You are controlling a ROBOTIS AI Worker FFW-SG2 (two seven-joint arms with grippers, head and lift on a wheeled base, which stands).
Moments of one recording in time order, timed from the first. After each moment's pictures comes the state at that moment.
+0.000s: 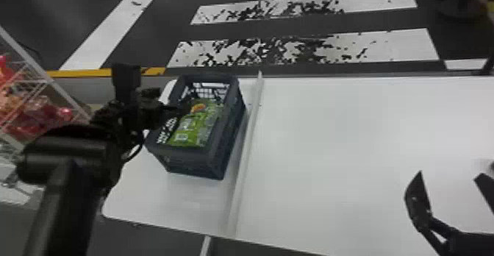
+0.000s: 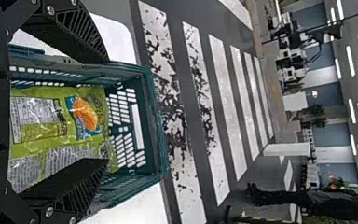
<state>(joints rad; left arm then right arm) 0.01 0.45 0.18 -1.80 0.11 0.72 -0.33 0.65 -0.11 0.15 -1.80 -0.08 -0.43 -0.08</state>
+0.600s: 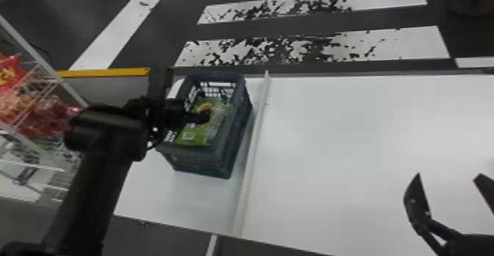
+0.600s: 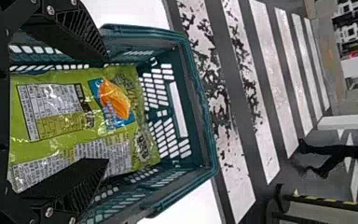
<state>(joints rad) -0.20 0.49 0.01 -1.48 0.02 0.74 -0.48 0.66 -0.12 0.17 -1.82 -0.05 -0.39 -0.08</state>
